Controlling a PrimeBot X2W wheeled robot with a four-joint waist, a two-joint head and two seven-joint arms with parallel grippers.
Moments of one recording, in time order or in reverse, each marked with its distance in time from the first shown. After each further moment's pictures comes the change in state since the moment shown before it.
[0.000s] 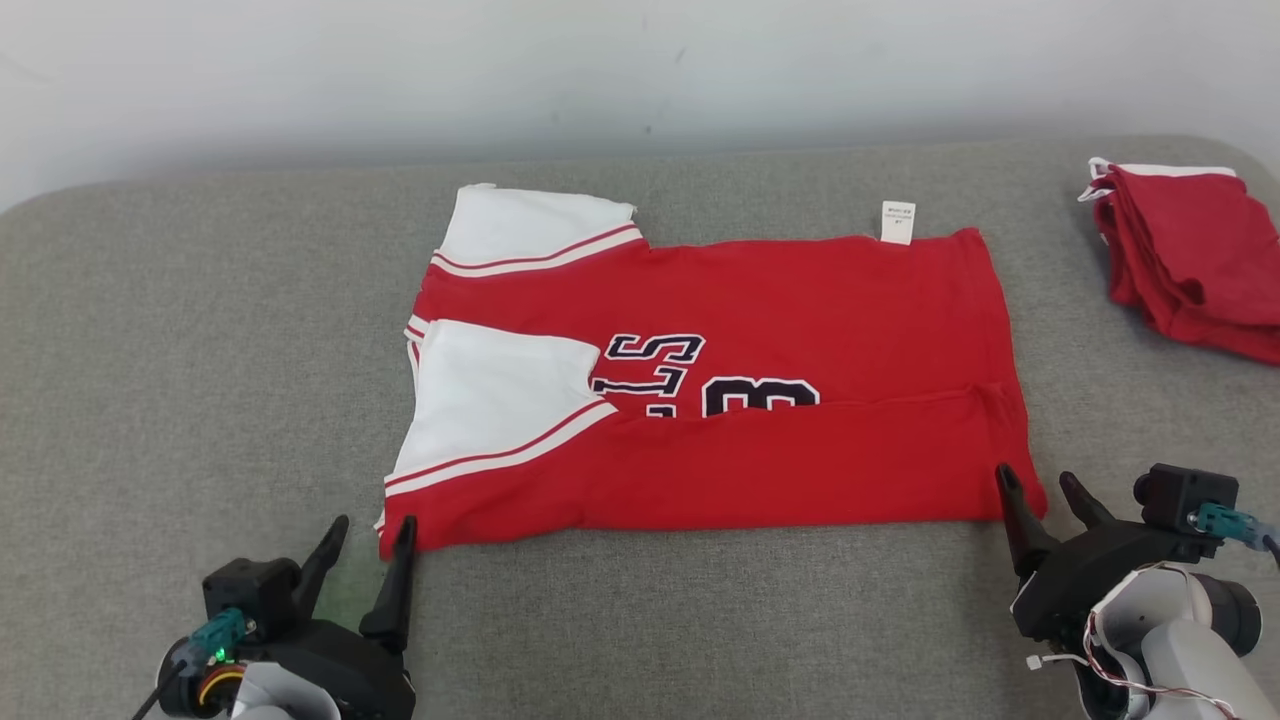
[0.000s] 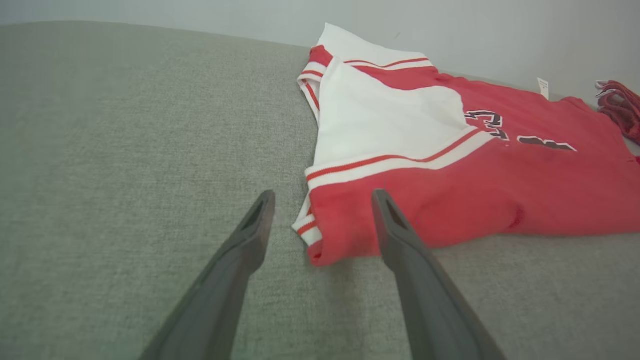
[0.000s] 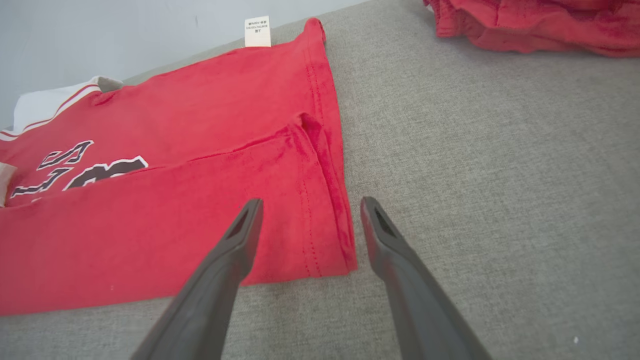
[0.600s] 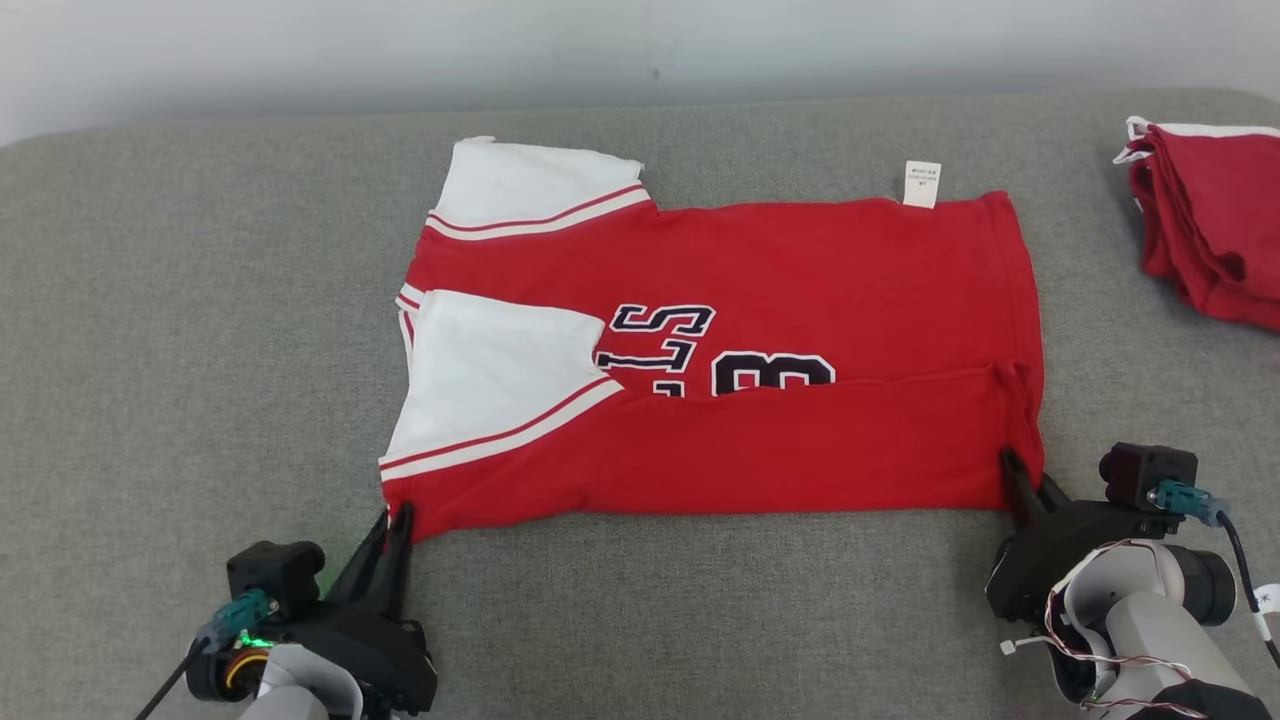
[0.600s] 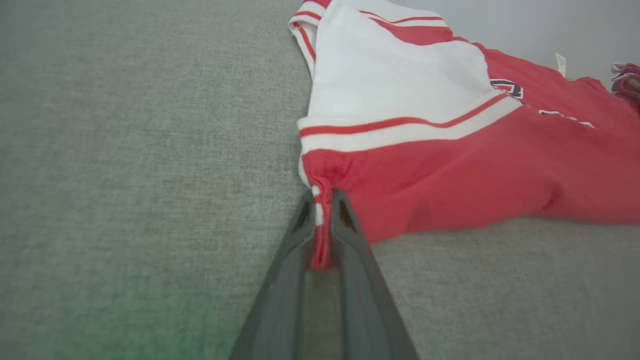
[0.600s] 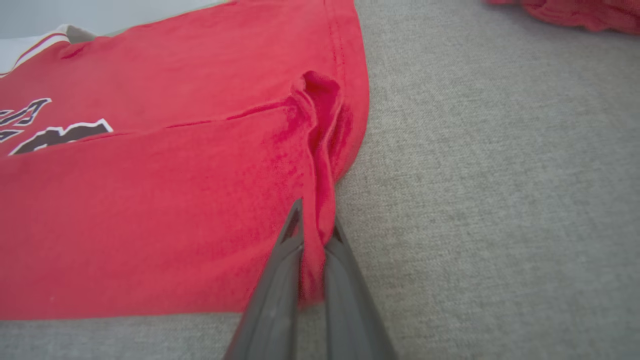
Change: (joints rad) left arm -0.061 -0.027 -0.049 0.083 -0.047 -0.006 0.040; right arm -0.105 0.012 0.054 0.157 -0.063 0.000 -0.081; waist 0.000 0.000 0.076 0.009
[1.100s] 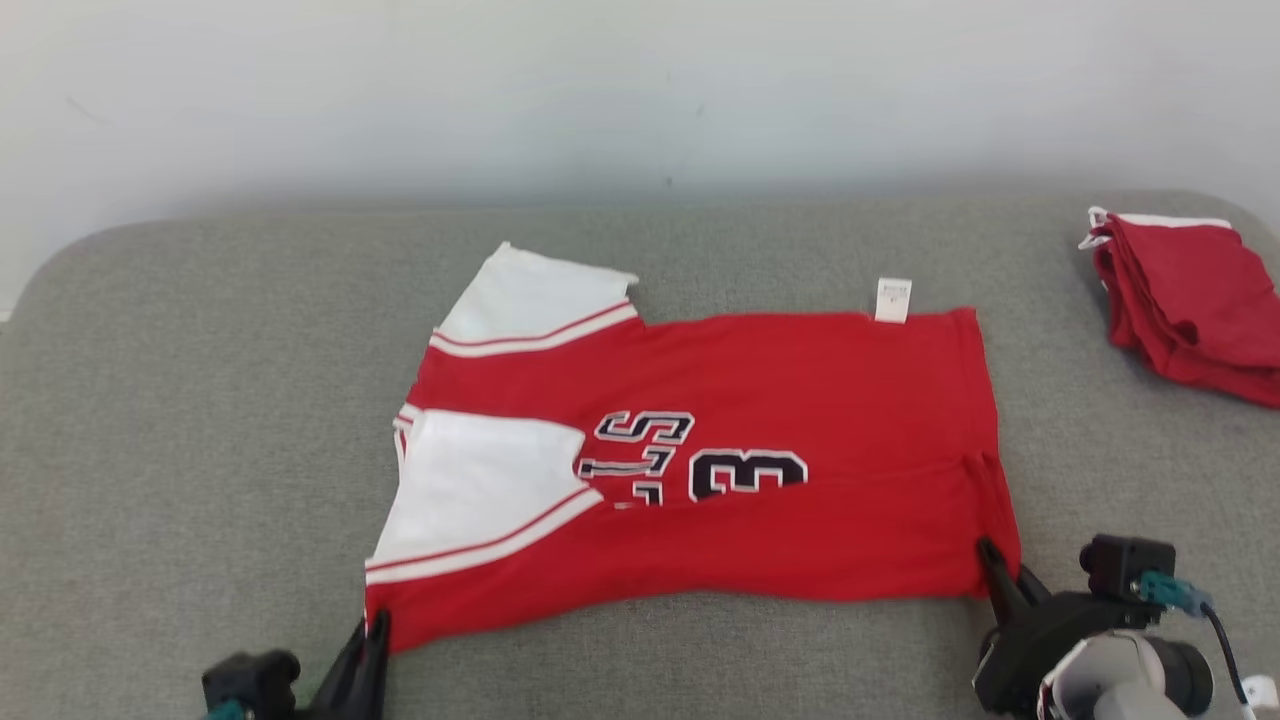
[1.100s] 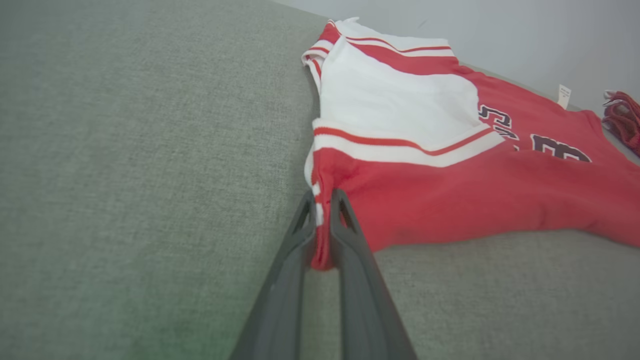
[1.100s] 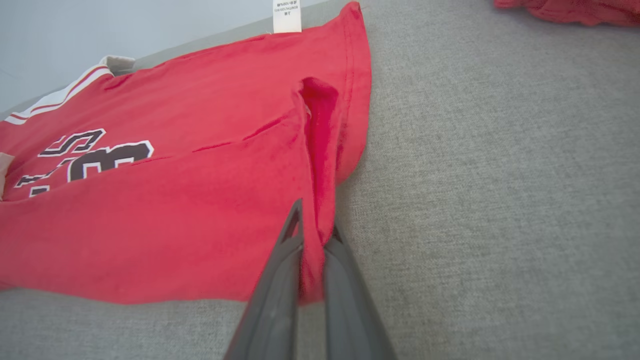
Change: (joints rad) left arm 0.154 0.015 0.037 -0.065 -0.035 0.021 -0.036; right arm 0.106 -0.007 0.088 -0.012 0.097 0.000 -0.046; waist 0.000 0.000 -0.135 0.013
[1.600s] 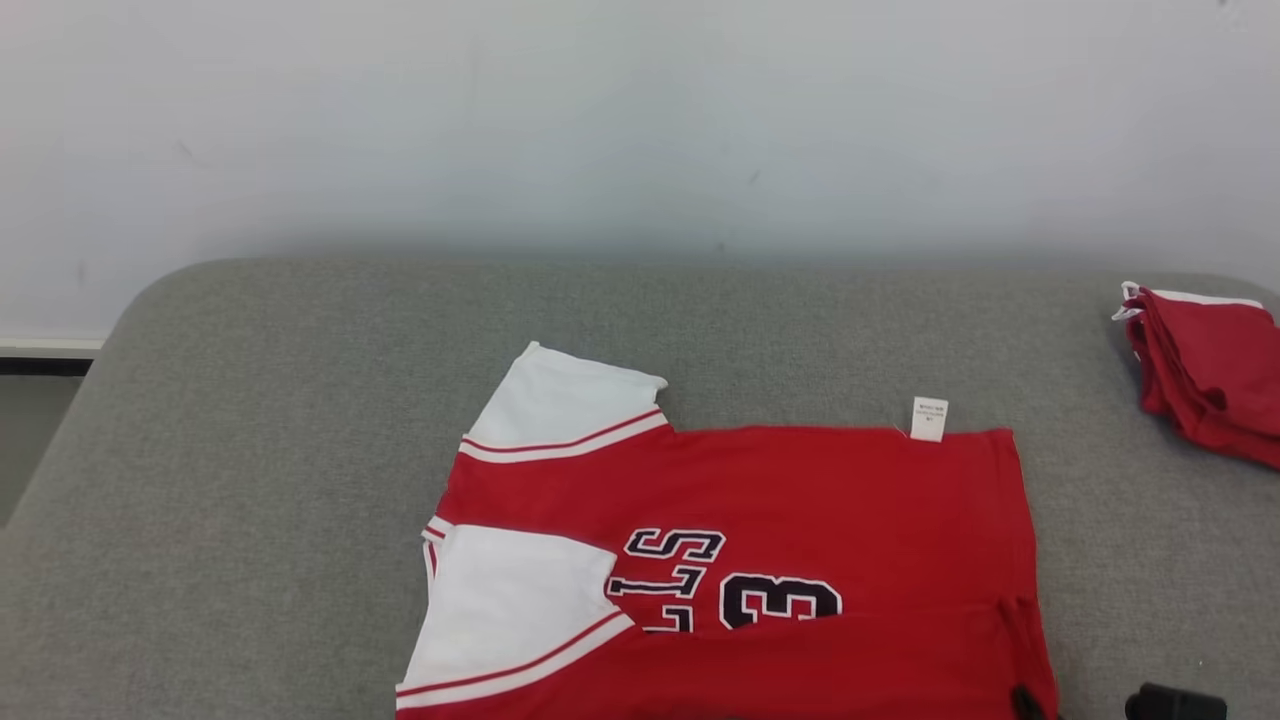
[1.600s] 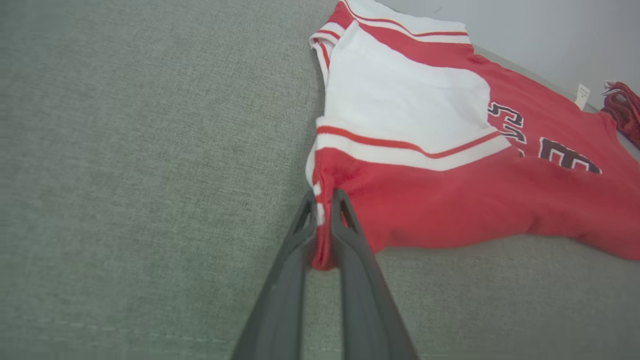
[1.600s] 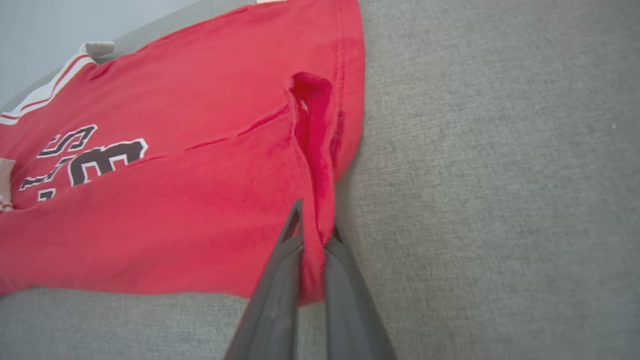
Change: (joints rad) left arm 0.264 -0.006 -0.016 -0.161 -0.001 0.065 -0.001; right arm 0.350 -0.015 -0.073 -0.248 0.054 0.000 0.074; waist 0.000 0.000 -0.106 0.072
